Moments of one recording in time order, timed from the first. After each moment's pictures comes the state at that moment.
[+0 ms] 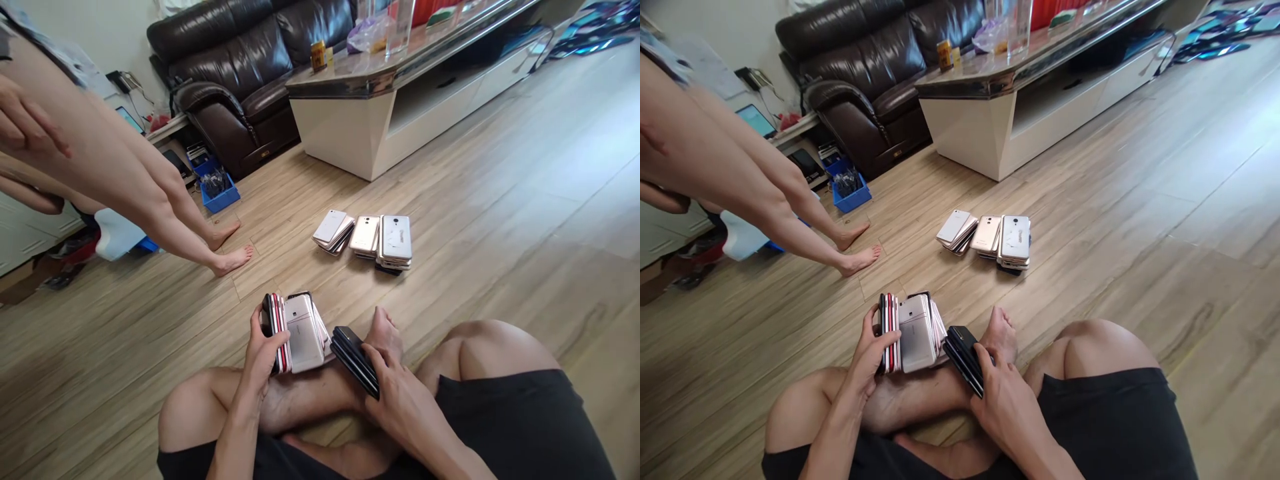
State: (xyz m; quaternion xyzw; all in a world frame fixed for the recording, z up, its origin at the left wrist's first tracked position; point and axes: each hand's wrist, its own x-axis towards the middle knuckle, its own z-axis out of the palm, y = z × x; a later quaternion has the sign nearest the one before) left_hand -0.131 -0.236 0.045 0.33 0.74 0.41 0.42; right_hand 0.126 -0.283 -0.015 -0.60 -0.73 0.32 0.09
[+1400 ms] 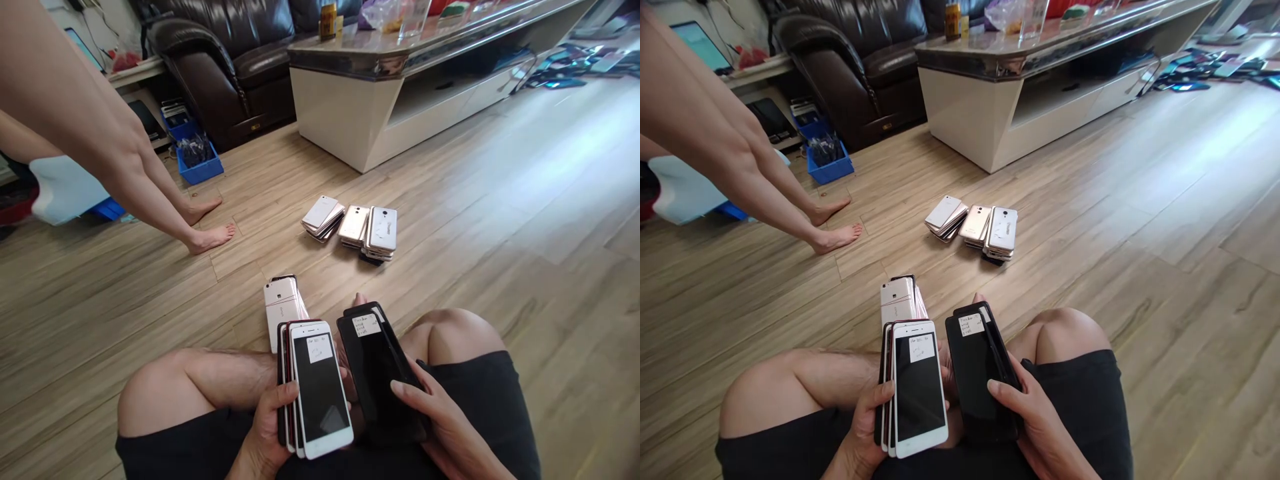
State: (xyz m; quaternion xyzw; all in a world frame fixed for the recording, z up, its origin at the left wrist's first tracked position) left_hand -0.071 -0.333 0.030 0.05 0.23 0.40 0.89; right_hand 0.169 -0.316 0.040 -0.46 -0.14 0.80 0.37
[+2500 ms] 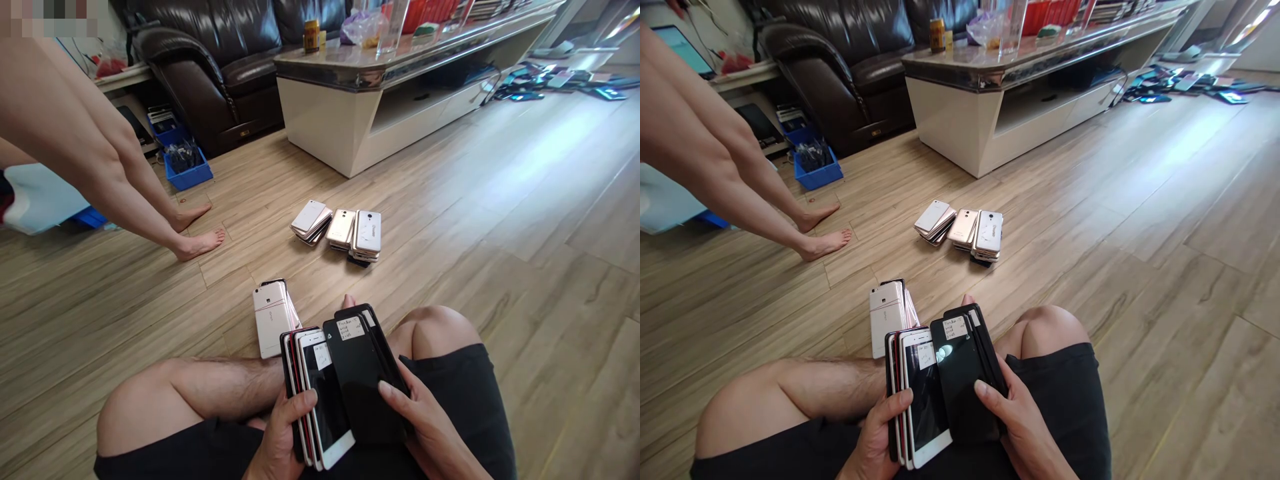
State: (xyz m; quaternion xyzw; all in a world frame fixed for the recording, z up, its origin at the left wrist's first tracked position) left_hand -0.037 -0.348 0.025 0.04 0.38 0.48 0.79; right_hand 0.168 -0.330 0.035 -0.41 -0.14 0.79 0.44
